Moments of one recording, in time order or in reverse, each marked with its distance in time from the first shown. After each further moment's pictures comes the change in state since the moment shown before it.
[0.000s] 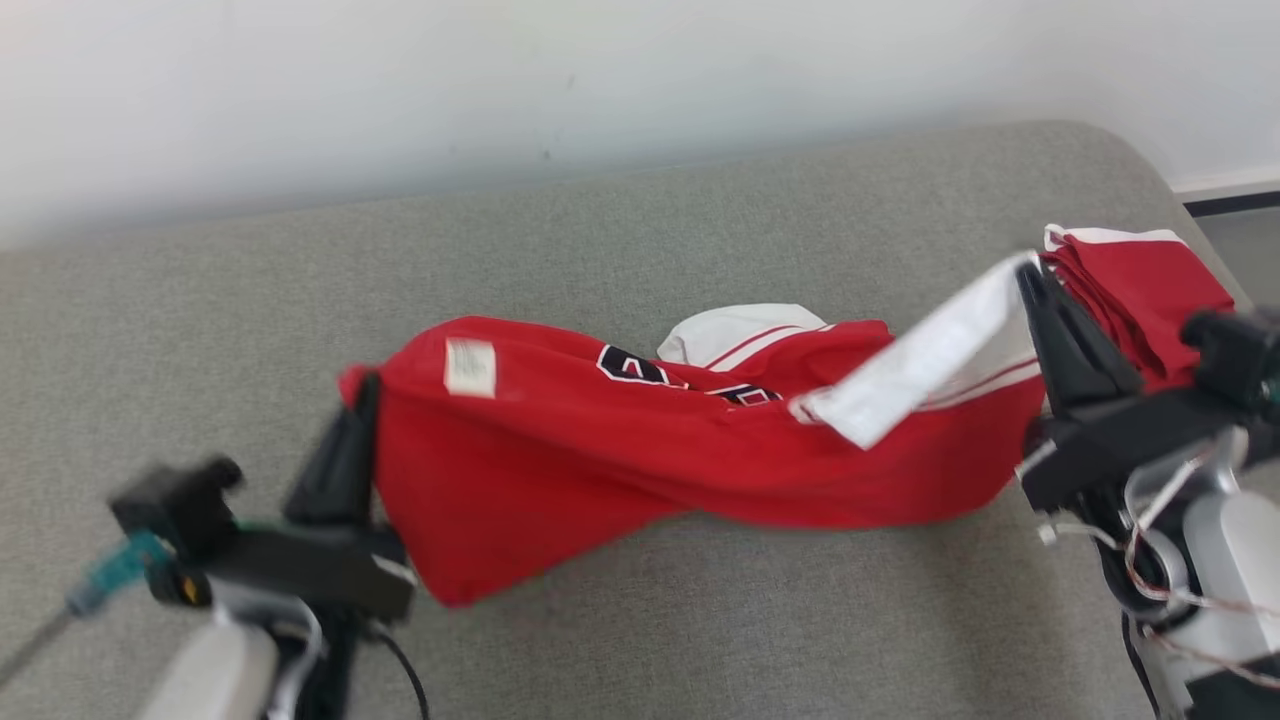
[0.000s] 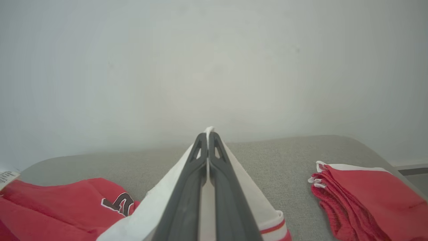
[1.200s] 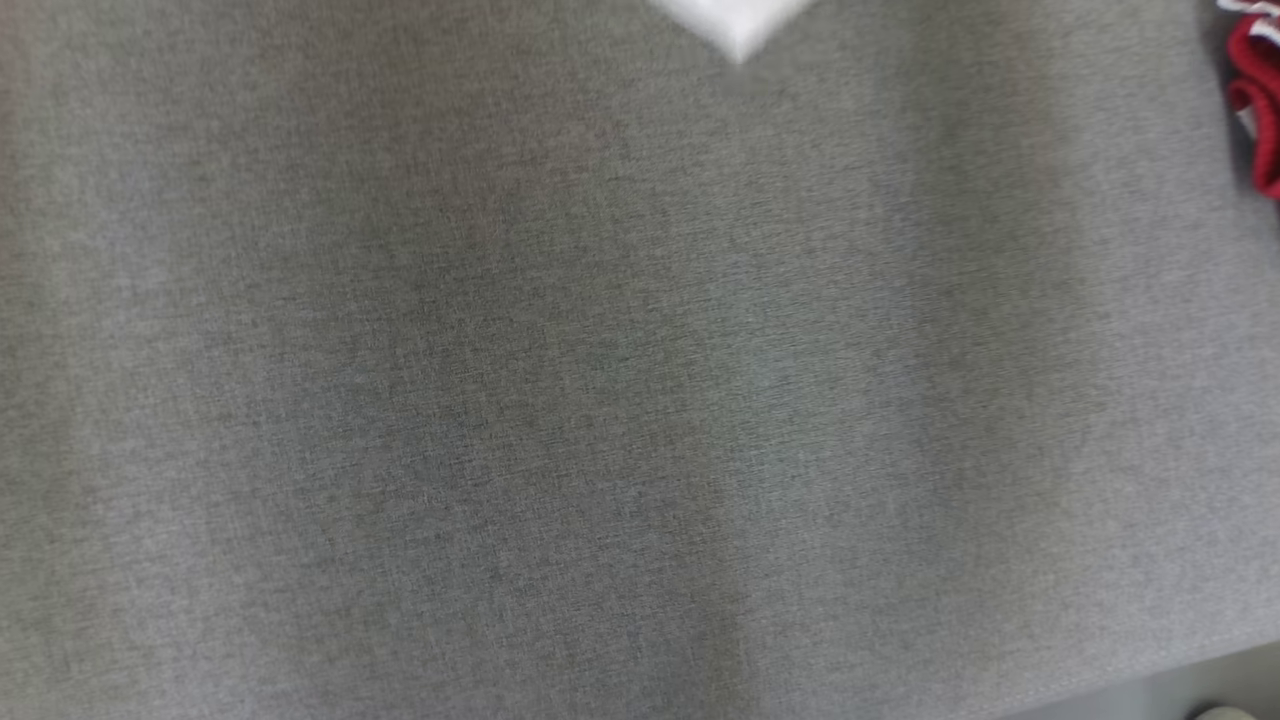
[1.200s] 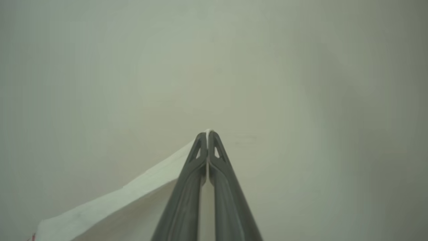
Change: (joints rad) left arm -1.151 0.136 0.203 0.066 0.069 0.070 -0.041; right arm -1.205 0.139 -0.187 0.243 -0.161 0.000 -0.322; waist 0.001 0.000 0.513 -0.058
